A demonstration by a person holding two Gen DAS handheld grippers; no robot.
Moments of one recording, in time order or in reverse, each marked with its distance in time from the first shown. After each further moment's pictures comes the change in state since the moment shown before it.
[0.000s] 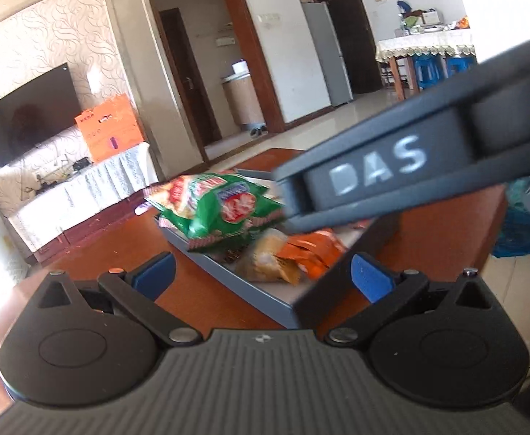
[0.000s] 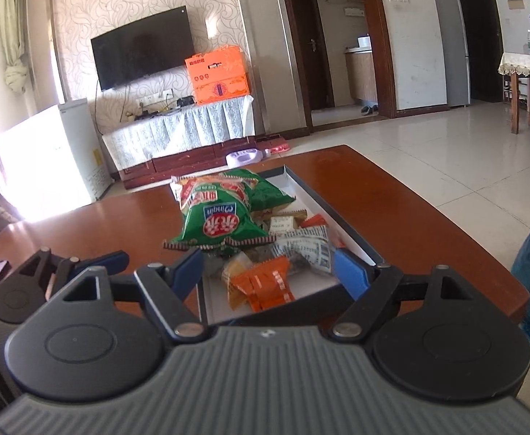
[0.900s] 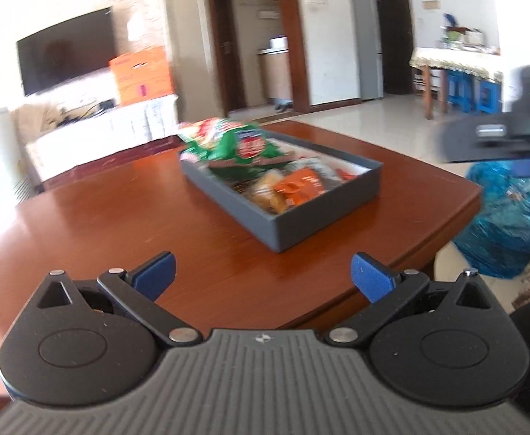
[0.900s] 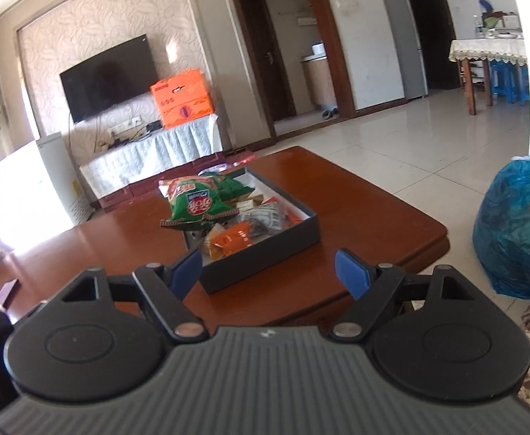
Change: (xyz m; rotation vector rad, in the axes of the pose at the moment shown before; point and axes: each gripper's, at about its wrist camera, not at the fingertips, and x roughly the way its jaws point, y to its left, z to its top) left arm -0.077 -0.008 -0.030 -0.230 0.094 0.064; right arm -0.108 -0.021 -0.045 0.142 -0.070 -0.089
